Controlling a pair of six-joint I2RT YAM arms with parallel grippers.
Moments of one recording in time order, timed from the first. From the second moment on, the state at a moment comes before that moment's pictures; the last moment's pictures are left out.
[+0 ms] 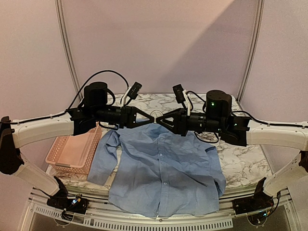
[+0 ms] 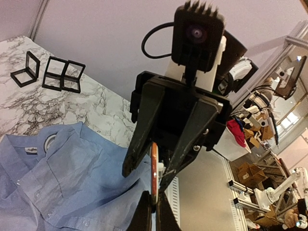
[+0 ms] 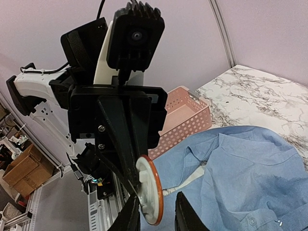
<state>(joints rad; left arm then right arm) -0.74 1.41 1.00 0.22 0.86 -0.48 0.94 1.40 0.99 0.28 -0.35 0.41</state>
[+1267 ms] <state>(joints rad) -0.74 1.41 1.00 0.18 0.87 -0.42 0.94 1.42 1.02 0.24 -0.43 0.44</state>
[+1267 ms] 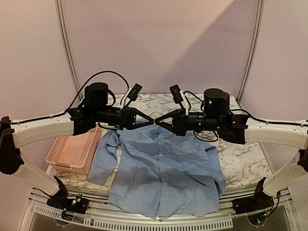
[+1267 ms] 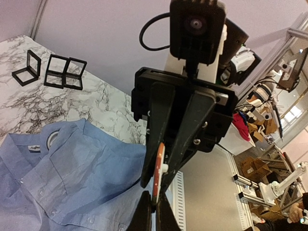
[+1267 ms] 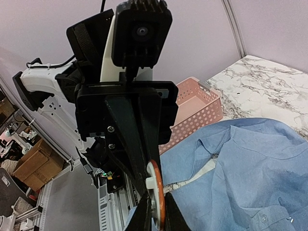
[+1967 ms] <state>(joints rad) -0.74 1.41 1.00 0.16 0.85 -0.41 0.94 1.44 1.04 0.21 -0.42 0.46</state>
